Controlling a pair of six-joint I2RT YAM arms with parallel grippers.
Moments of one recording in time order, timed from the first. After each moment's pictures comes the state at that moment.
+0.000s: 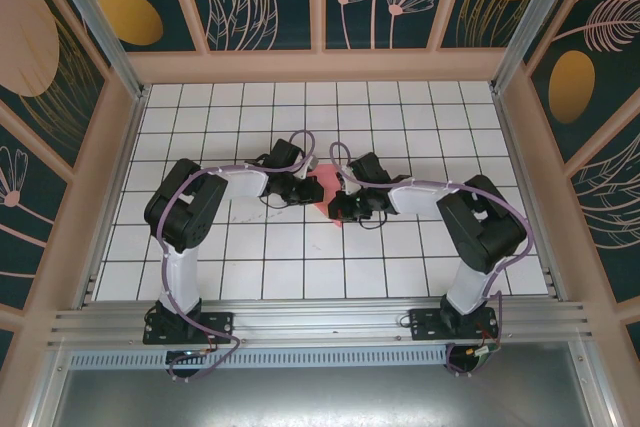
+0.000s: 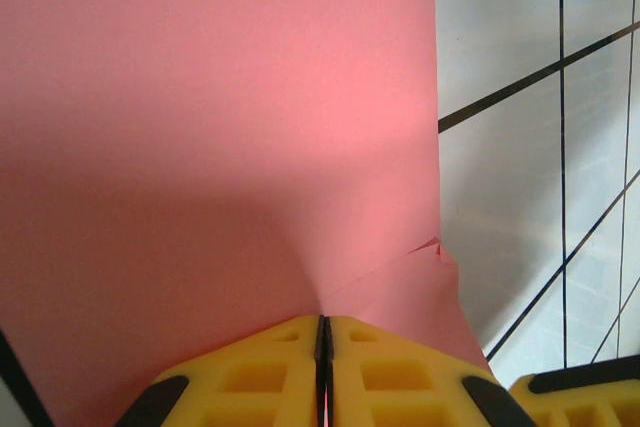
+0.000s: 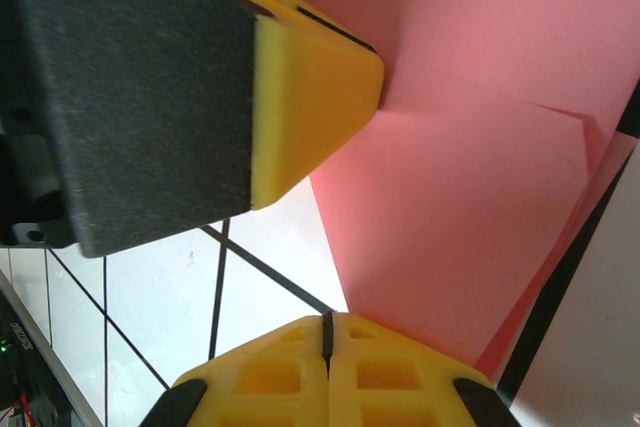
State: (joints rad) left arm -0.55 2.01 1.12 -0.12 0.56 -0.55; right arm 0.62 1.75 0.88 -0.15 -0.51 0.55
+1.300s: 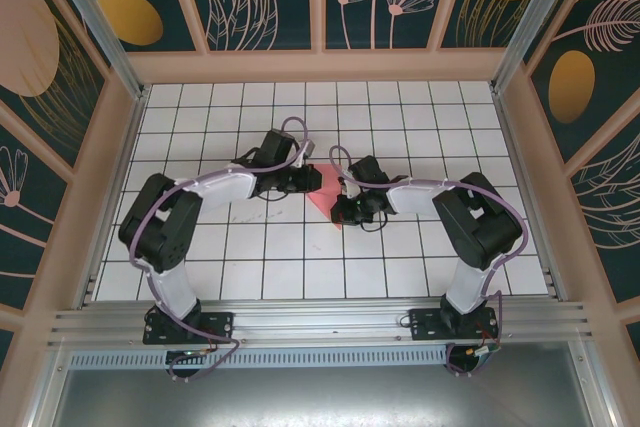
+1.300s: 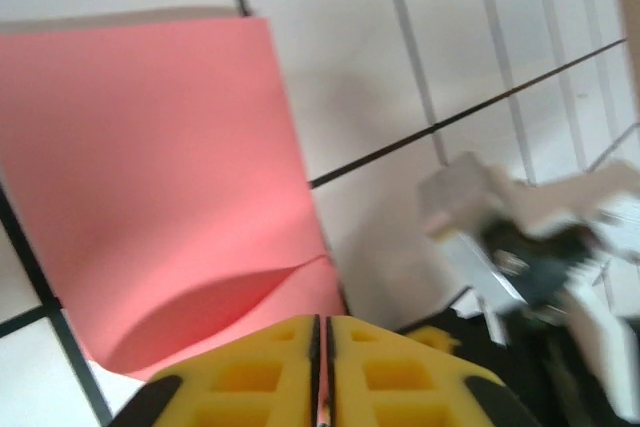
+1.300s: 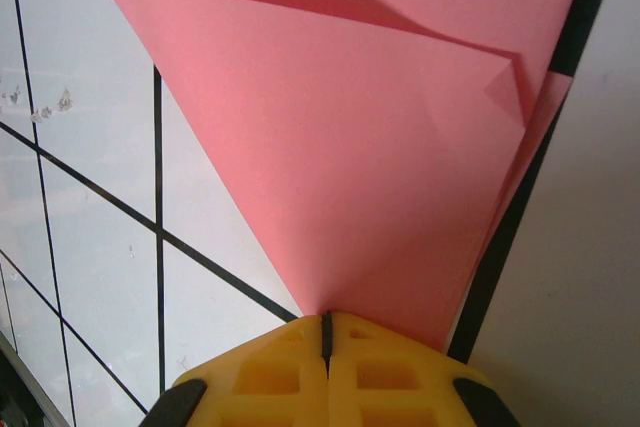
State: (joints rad) left arm -0.56 1.79 1.06 -0.09 0.49 -0.54; right arm 0.61 1.78 0.88 -0.19 -0.49 0.55
